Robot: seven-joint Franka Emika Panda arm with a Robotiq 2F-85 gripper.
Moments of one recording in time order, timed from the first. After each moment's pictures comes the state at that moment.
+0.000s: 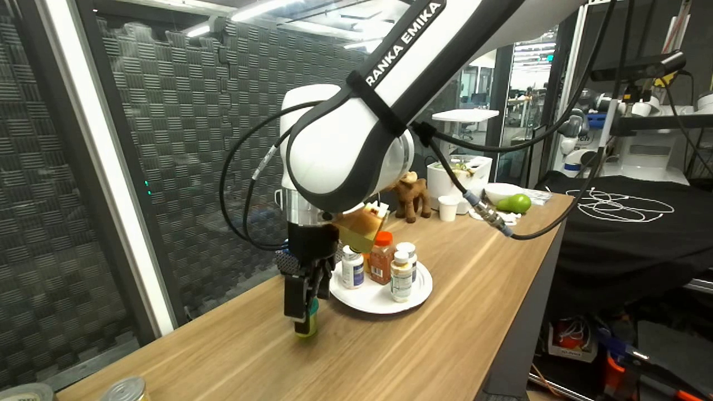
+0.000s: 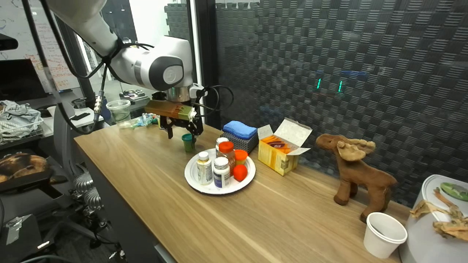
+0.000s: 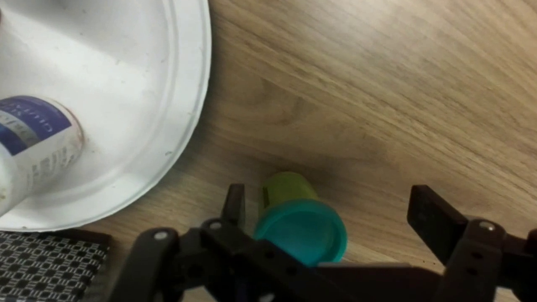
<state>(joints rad) 0.12 0.58 0.19 -1.83 -0.03 2.44 -0.23</state>
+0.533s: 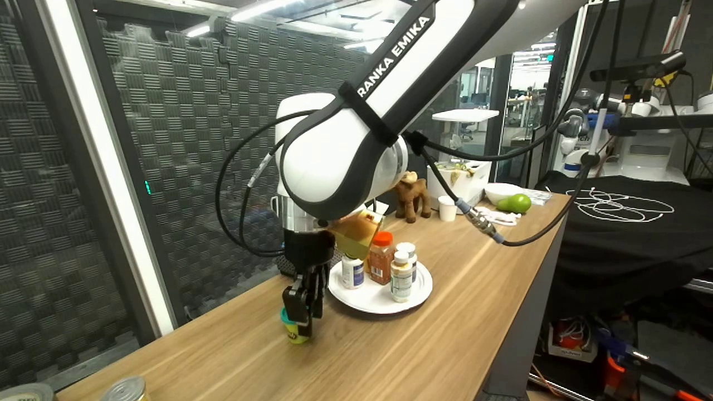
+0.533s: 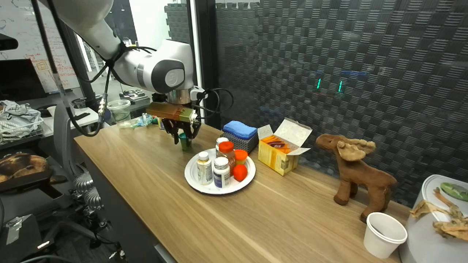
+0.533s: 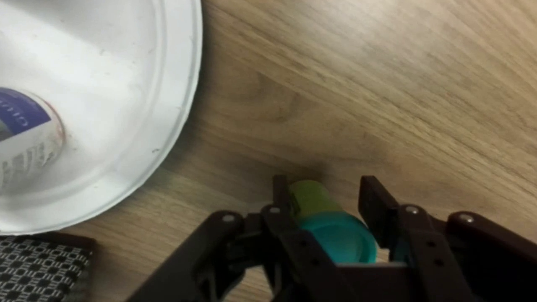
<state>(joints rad) 0.13 0.62 0.19 -1.80 -0.03 2.43 -0.23</state>
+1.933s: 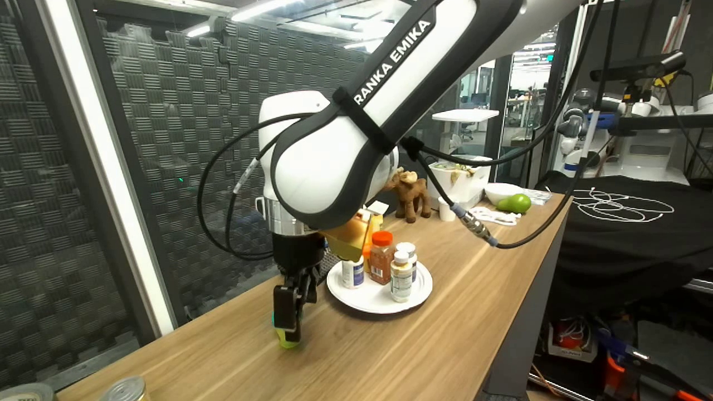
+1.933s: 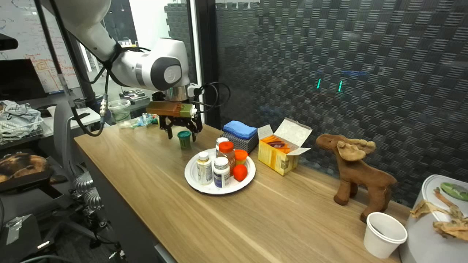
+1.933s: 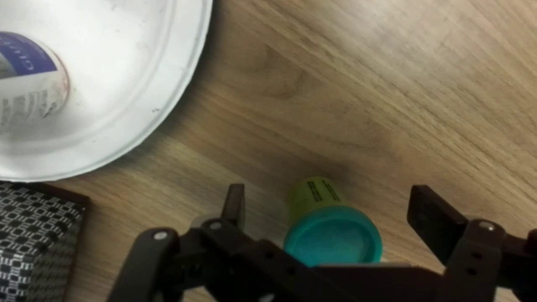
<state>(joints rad) 0.17 0.63 0.18 -1.77 -0.12 2.43 -0.23</state>
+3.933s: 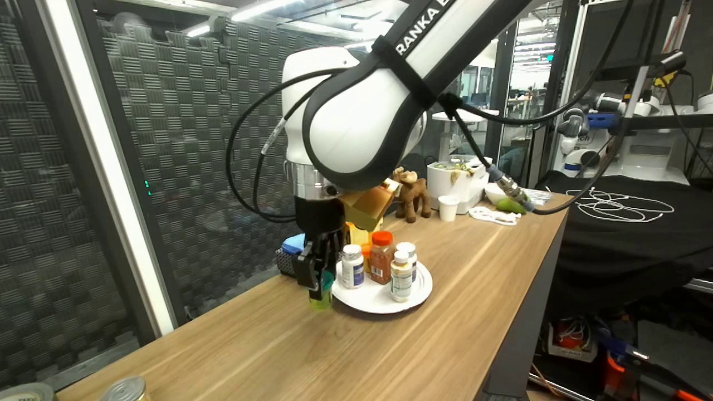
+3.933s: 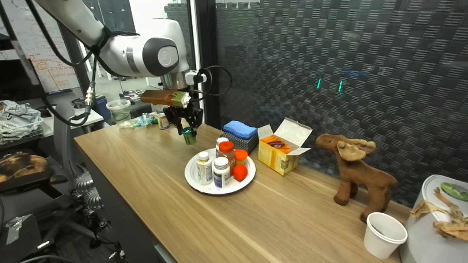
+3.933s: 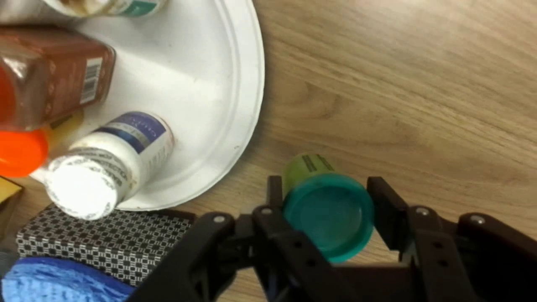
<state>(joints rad) 0.19 0.46 0.11 -1.90 -0.15 2.44 -0.03</state>
